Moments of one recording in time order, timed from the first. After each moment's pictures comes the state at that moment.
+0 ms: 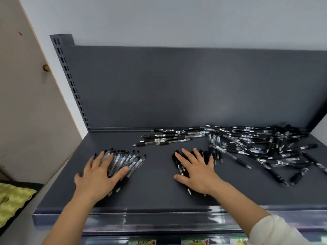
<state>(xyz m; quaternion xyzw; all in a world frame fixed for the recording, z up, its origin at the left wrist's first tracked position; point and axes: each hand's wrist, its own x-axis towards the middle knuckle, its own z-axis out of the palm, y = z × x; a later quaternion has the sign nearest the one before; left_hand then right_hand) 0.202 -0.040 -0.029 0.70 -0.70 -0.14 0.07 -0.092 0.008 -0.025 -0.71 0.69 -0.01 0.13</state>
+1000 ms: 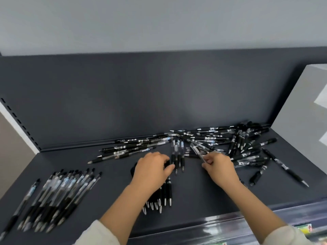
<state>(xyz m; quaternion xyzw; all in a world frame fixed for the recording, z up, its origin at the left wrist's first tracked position) -0.048 -0.035 0.004 0.45 -0.88 -0.10 0.12 -0.247 0.035 -0.014 -0.49 0.83 -0.25 0.11</state>
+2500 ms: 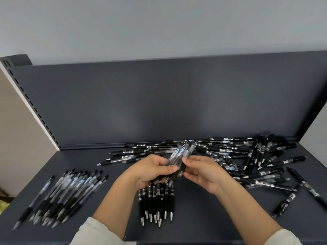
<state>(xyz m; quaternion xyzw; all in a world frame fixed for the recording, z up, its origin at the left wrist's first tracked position) -0.049 -0.055 0.032 0.43 -0.62 -0.64 0.15 -0.221 -0.002 0.020 -0.29 0.51 -0.49 0.64</state>
